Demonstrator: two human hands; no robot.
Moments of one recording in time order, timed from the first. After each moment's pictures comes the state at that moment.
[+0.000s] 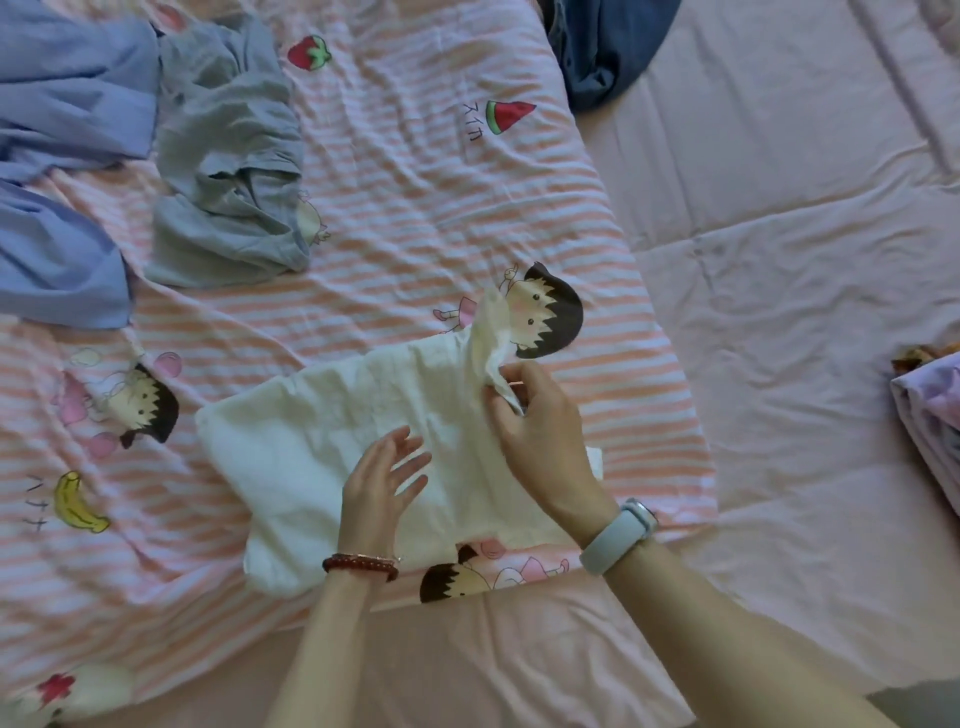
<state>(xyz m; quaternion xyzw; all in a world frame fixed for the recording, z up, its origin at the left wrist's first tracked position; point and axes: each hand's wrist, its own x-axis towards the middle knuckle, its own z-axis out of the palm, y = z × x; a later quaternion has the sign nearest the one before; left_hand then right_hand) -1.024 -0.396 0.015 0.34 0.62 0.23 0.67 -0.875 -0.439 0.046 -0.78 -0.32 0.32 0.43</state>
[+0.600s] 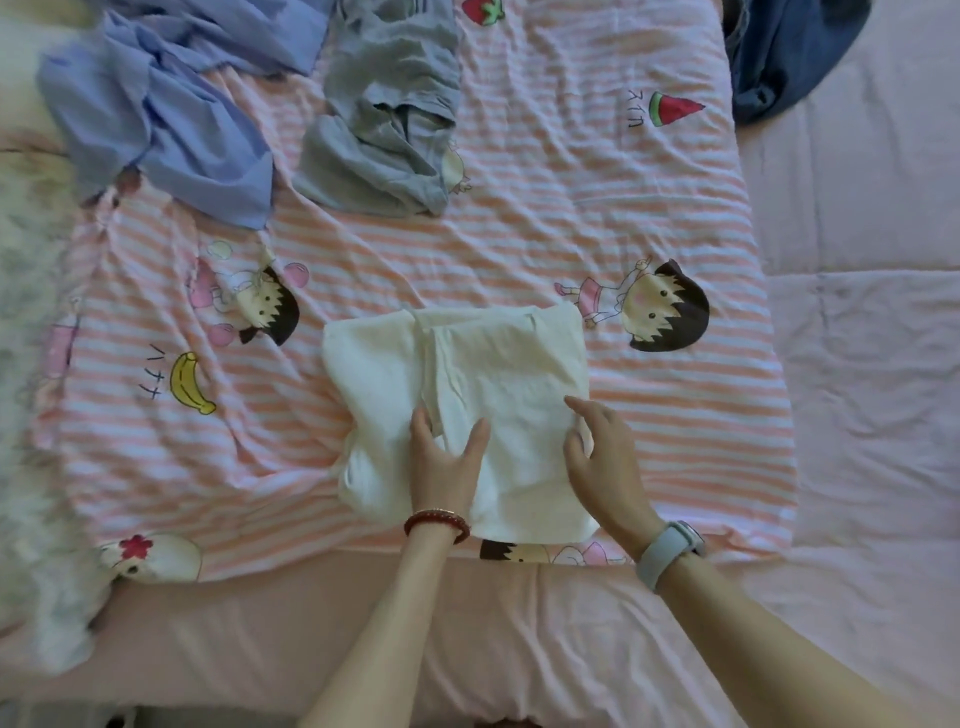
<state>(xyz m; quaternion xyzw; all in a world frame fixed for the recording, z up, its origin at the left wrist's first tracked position) -1.076 -0.400 -0.009 0.42 0.71 0.18 0.53 -0.932 -0.456 -0.007 -0.81 -0.40 0.35 0.26</state>
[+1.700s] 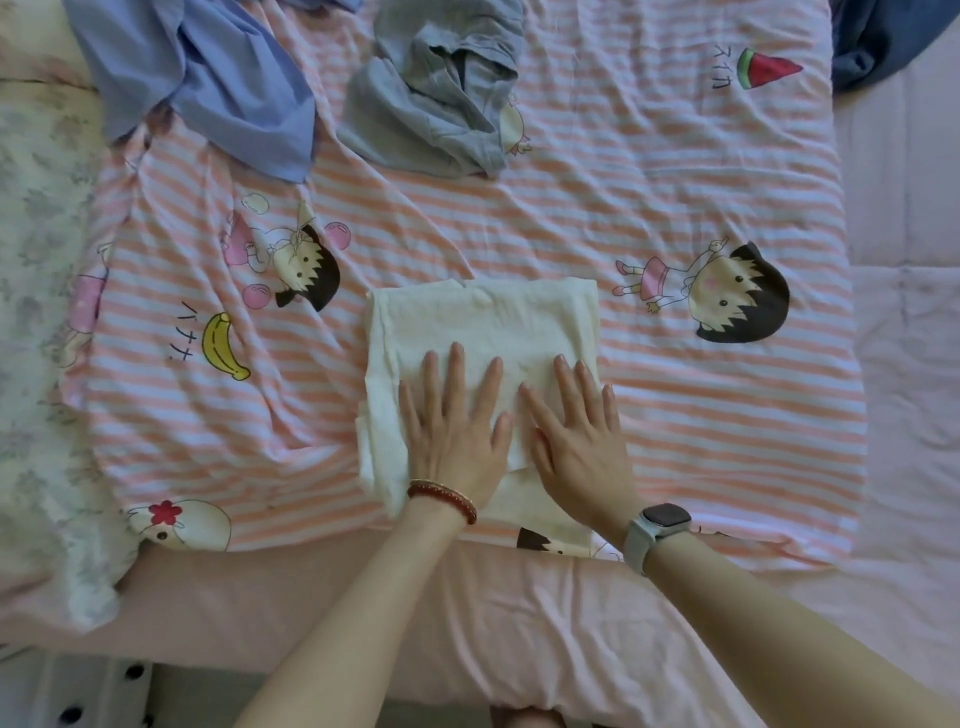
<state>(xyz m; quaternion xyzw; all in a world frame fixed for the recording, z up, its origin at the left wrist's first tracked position) -1.119 -0.381 -0.051 0.81 0.57 -0.02 0.12 -0.980 -0.434 -0.054 -0.72 -0.67 0.16 0.09</state>
